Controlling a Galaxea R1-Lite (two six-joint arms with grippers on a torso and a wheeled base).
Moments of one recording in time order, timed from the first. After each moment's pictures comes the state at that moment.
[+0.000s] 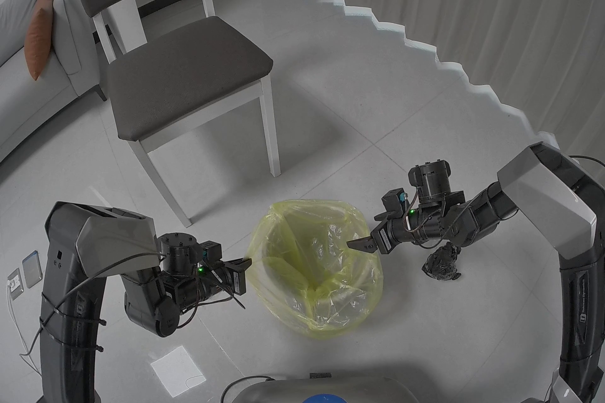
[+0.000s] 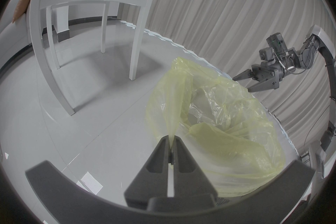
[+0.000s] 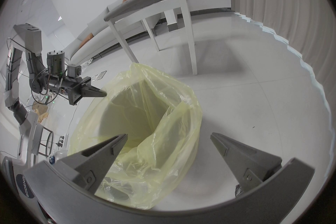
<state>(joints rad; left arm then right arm) -0.29 2.50 -0.72 -1.36 -0.30 -0.08 0.34 2.40 -1.33 -0.38 0.38 -0.26</state>
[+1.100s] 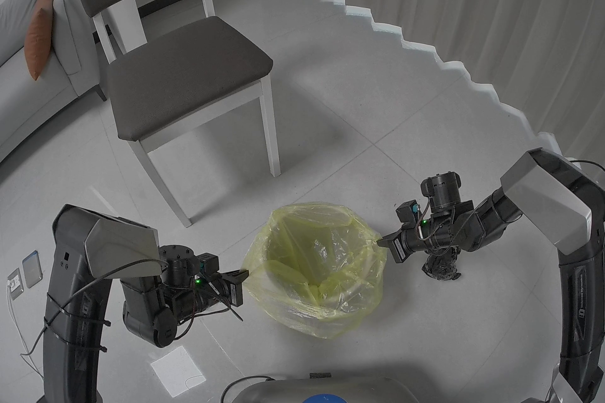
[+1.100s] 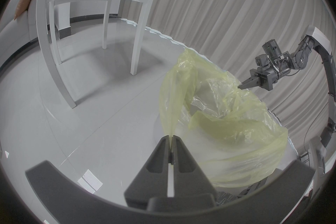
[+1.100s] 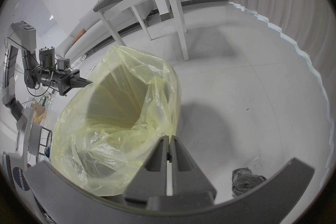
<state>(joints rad) -0.28 2.54 -0.64 -1.45 -0.31 -0.07 0.28 2.44 -1.29 -0.38 0.38 -0.29</state>
